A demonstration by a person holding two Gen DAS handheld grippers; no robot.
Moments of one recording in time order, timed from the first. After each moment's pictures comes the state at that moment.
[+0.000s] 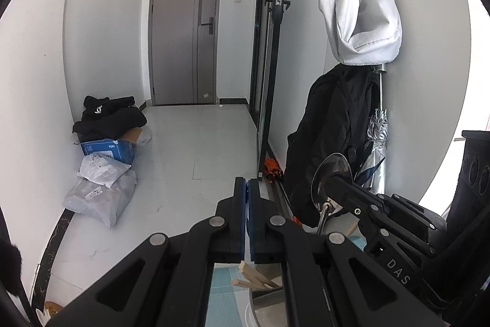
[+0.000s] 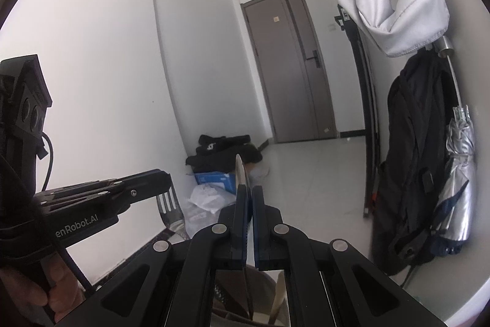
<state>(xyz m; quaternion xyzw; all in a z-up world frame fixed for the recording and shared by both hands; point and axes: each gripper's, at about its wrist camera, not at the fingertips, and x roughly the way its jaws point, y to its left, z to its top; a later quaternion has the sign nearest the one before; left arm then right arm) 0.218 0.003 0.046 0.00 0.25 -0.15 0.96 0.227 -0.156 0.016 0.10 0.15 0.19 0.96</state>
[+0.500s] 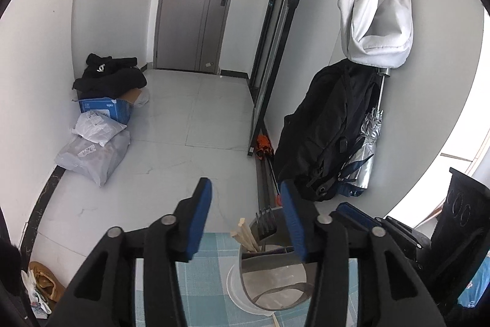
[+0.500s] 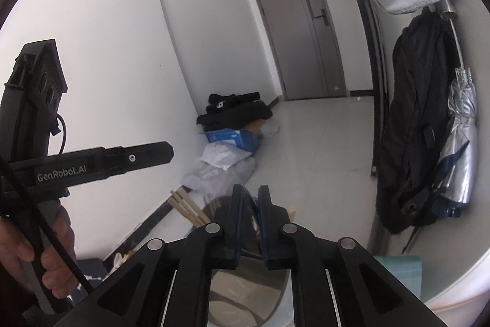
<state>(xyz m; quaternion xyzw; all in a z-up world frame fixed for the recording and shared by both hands) 0.201 0.018 0.058 -0.06 0.32 -0.14 0.94 0.201 -0.168 0.007 0.11 0.24 0.23 0.94</state>
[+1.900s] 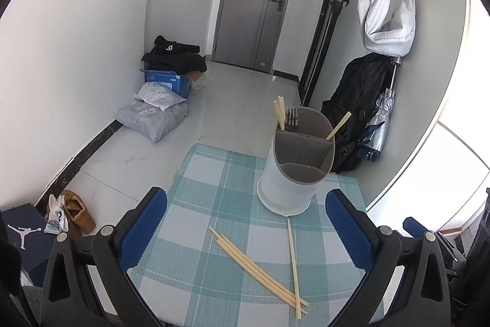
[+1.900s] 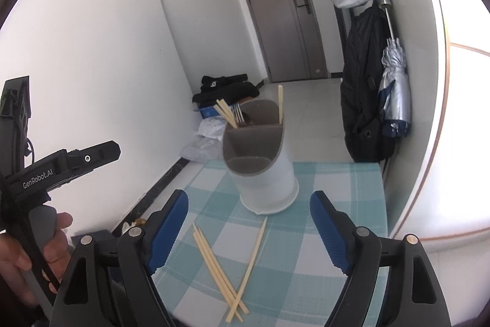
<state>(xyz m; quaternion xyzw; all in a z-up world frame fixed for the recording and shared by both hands) 0.031 0.033 0.019 -0.10 0.32 -0.01 0.94 0.017 -0.188 -0.007 0.10 0.30 0.18 0.93</state>
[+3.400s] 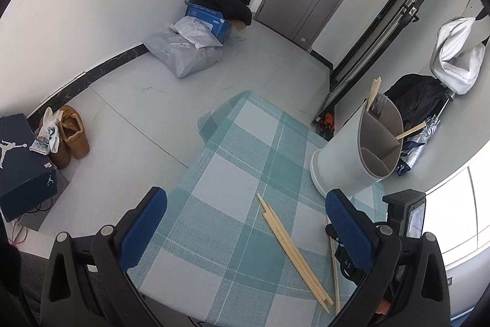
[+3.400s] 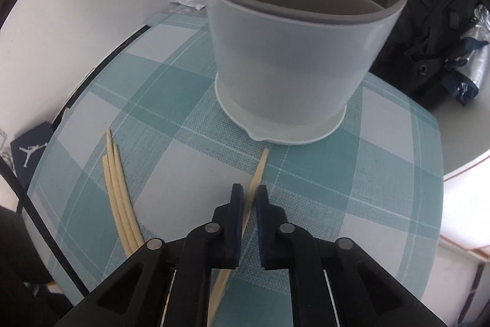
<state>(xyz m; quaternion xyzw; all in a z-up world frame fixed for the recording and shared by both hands) 0.049 0.117 -0.051 -0.25 0.40 0.03 0.88 0.128 -0.082 -0.145 -0.12 0.52 0.16 0.83</state>
